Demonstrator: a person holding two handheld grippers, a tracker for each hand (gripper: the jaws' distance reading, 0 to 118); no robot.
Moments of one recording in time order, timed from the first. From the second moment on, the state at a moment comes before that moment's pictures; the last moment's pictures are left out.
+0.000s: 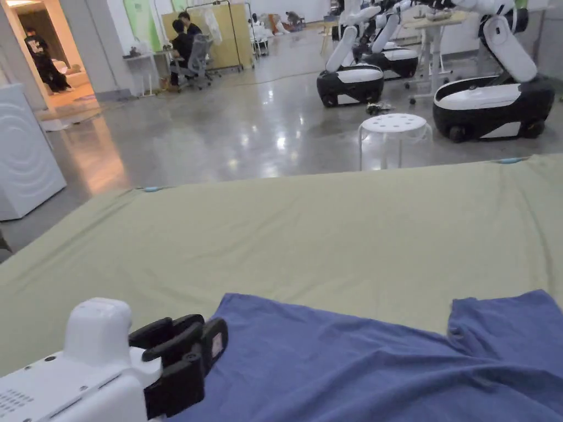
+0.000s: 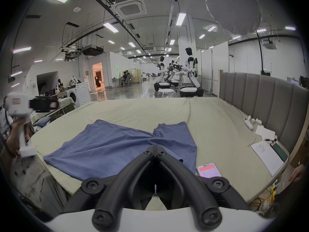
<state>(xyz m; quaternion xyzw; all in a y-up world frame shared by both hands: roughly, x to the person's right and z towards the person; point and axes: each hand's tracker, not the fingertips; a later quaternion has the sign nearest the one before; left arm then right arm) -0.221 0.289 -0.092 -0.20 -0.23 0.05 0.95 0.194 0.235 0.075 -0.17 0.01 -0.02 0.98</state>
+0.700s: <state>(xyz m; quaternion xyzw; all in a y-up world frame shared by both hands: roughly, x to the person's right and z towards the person) -0.239 0.127 -0.424 -0.49 -0.08 0.06 0.87 0.259 0.193 0.062 -0.29 -0.08 -0.12 0.95</state>
